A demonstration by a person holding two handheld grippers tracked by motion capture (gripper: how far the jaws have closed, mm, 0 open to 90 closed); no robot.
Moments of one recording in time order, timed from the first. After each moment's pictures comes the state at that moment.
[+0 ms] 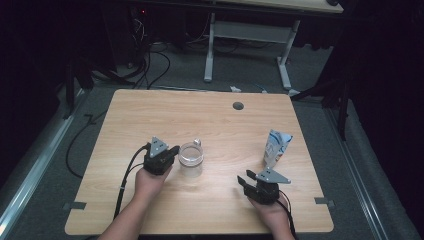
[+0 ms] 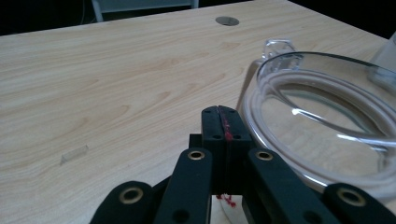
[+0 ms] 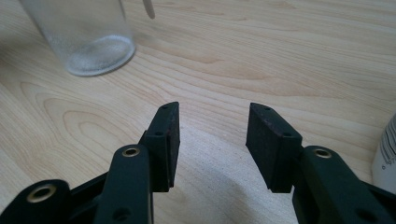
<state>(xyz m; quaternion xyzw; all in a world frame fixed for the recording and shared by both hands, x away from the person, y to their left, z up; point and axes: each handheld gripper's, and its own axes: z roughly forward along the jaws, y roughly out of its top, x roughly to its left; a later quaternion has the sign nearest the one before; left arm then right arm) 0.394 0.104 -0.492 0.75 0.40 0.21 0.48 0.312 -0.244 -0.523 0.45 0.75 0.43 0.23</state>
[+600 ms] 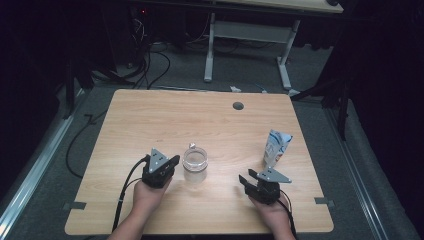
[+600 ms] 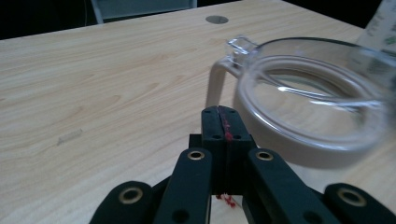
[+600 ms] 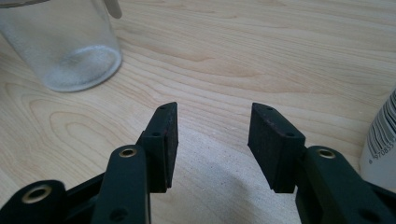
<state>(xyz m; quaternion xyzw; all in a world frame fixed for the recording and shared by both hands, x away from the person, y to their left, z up) 0.361 0.102 -0.492 0.75 0.39 0.22 0.48 0.314 -0.247 -0.525 0.46 0.74 0.42 0.24</state>
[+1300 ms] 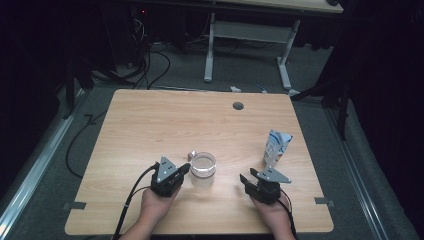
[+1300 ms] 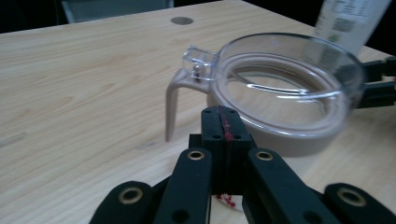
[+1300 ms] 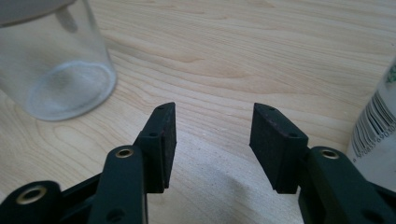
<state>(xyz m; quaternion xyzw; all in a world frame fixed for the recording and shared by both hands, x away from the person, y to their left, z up) 0.330 0.076 -0.492 0.76 0.36 0.19 0.51 0.314 -0.246 -0.523 0.46 0.74 0.41 0.25</state>
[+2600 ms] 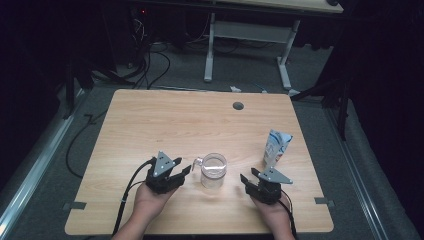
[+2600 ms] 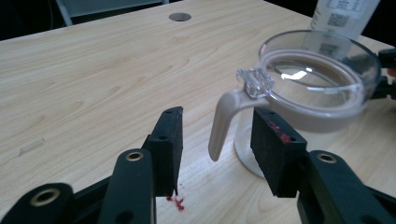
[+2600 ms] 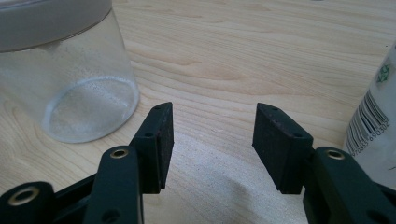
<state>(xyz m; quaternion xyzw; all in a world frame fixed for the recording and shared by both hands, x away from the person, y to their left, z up) 0.342 0.088 -0.470 0.78 0.36 0.18 0.49 0.313 -0.249 -0.524 0.46 0.74 0.42 0.26</state>
